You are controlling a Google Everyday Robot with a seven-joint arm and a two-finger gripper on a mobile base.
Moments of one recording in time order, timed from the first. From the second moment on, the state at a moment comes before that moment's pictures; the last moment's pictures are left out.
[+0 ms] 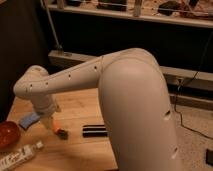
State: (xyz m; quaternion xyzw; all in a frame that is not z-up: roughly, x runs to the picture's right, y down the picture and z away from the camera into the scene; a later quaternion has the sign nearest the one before) arm -0.258 0.138 0.692 -0.33 0.02 0.09 0.94
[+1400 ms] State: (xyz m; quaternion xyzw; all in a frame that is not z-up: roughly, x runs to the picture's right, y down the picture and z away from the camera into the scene) arm -0.371 0.212 0.664 -0.33 -0.12 -0.27 0.90
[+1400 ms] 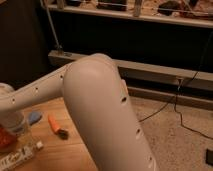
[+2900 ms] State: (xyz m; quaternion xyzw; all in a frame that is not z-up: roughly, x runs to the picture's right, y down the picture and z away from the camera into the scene) arm -0.454 0.329 0.650 -0.29 -0.19 -0.32 0.88
